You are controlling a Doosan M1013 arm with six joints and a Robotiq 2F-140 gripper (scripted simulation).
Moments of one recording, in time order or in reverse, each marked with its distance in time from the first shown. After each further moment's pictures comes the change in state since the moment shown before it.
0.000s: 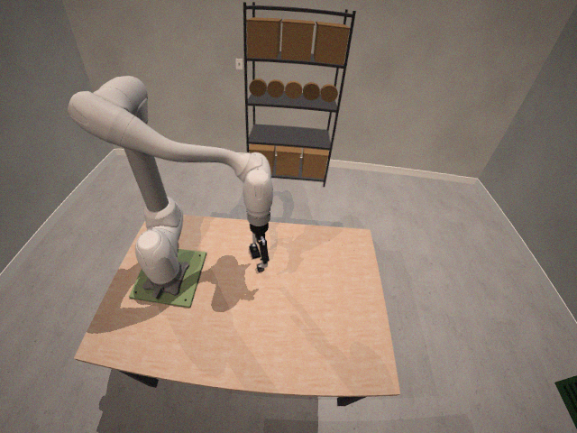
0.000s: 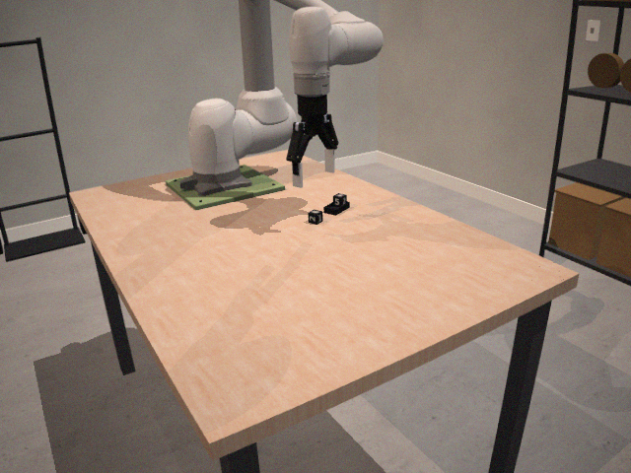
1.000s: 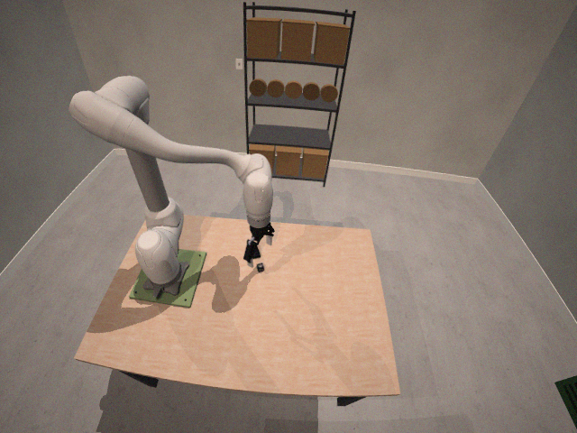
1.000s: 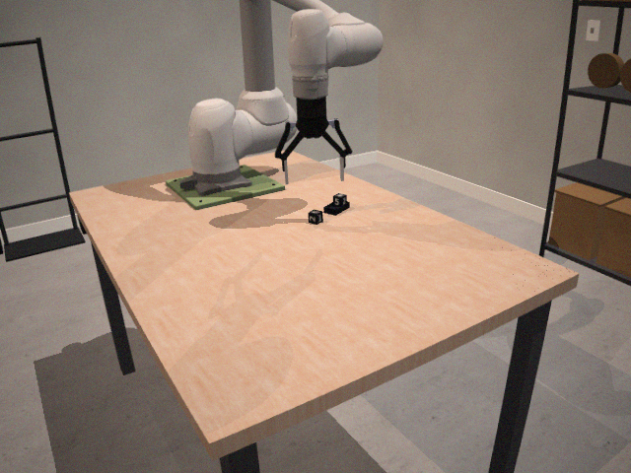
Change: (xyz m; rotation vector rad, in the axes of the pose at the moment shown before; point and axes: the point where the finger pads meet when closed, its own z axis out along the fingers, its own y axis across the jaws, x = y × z) arm 0.000 0.000 0.006 -0.015 0.002 0.885
